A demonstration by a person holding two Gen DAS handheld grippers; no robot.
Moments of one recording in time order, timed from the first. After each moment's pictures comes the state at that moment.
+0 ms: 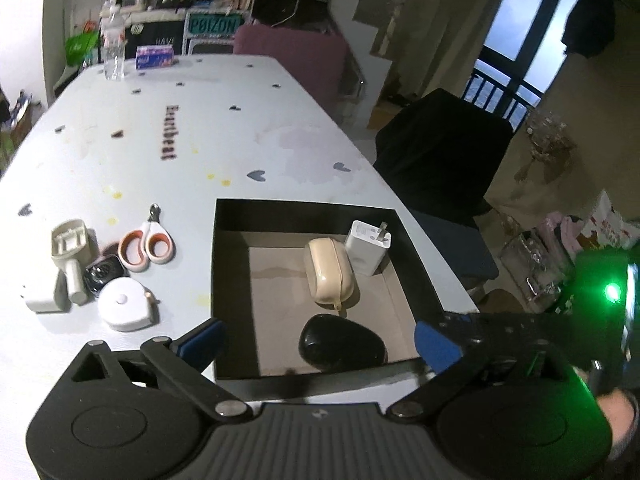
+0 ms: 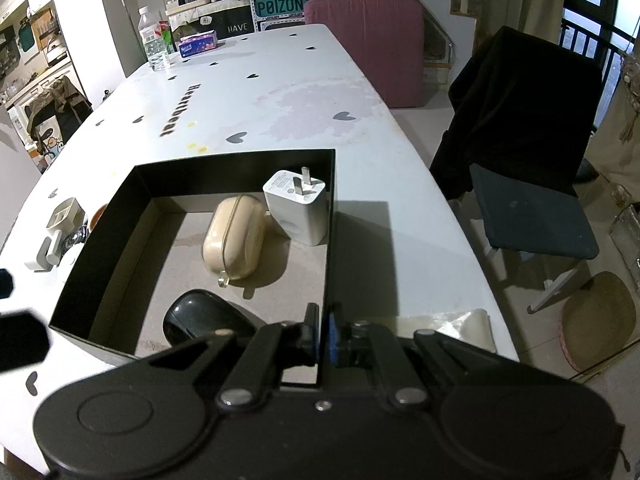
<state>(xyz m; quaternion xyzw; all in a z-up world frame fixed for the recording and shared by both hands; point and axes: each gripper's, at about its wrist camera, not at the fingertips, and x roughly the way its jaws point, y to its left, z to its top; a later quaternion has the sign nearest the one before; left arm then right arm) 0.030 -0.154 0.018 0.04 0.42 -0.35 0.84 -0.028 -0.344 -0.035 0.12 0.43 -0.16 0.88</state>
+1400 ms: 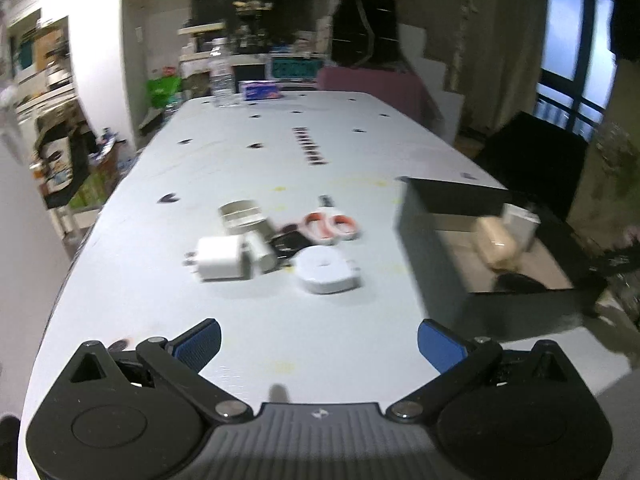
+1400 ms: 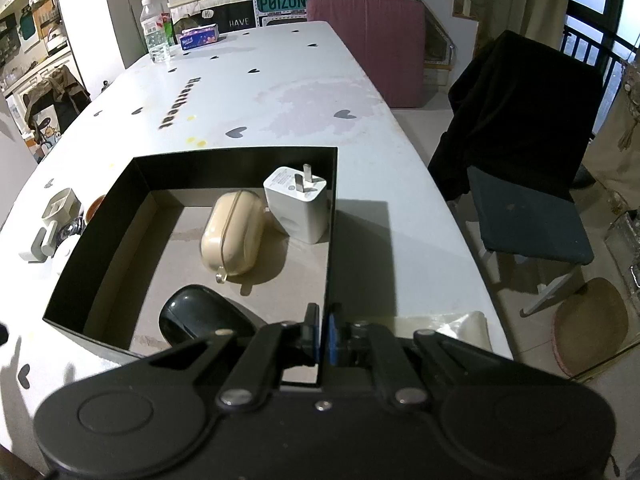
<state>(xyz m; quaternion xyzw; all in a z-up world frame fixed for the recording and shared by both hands) 0.034 -0.017 -0.036 0.06 0.34 -0.23 0.91 -0.026 -0.341 -0.036 0.11 0.44 -0.17 0.88</state>
